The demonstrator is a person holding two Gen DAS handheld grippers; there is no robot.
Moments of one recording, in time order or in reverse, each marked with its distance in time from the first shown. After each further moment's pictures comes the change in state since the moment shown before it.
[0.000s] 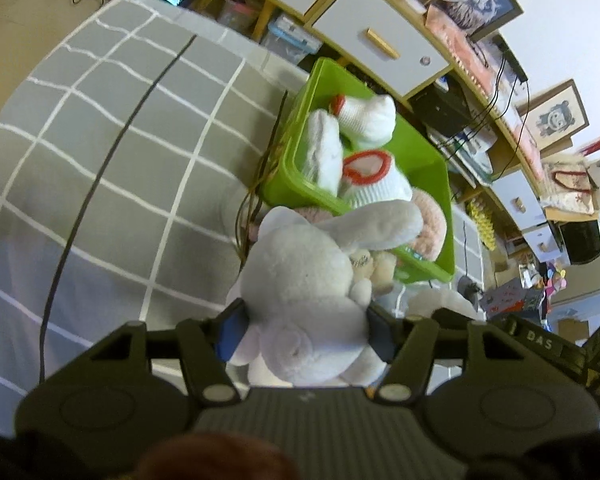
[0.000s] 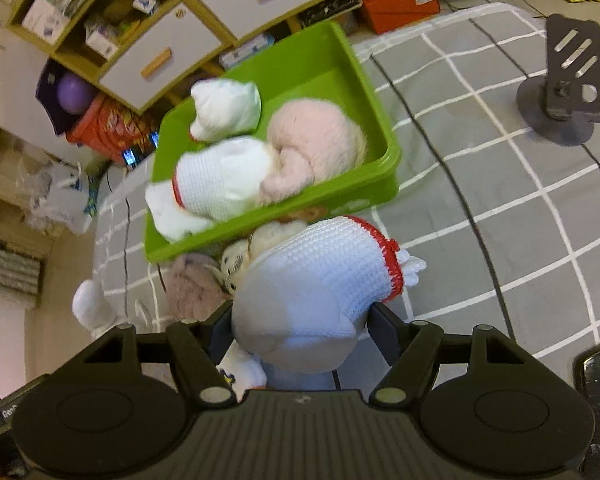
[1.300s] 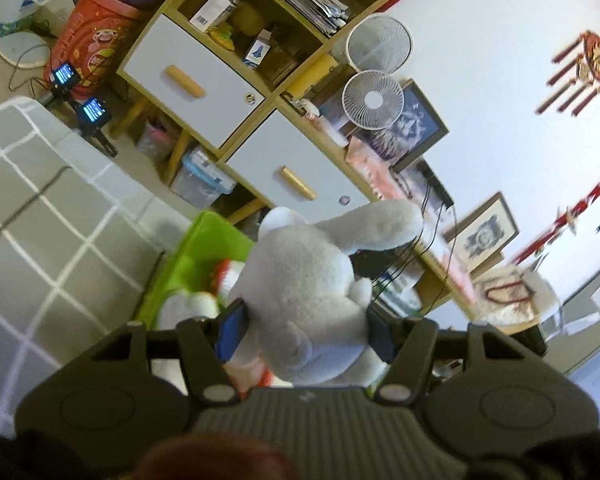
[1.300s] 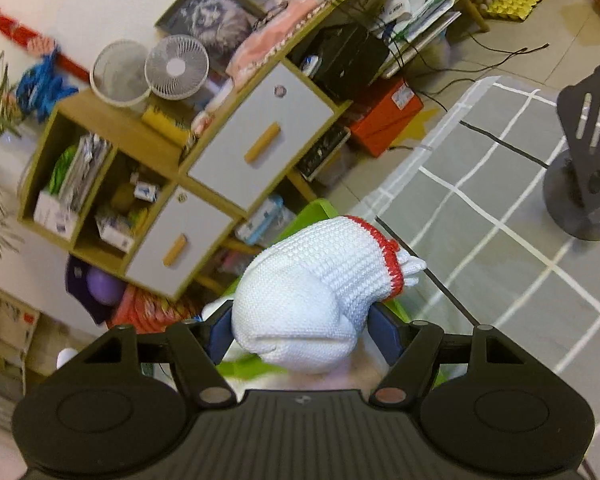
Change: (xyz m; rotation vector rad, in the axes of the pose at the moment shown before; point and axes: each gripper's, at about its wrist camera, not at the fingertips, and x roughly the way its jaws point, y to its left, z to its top) left arm 0.067 -0.054 0.062 0.002 -0.462 -0.251; right arm 0.028 -0.026 0.076 0.283 -0.461 0.177
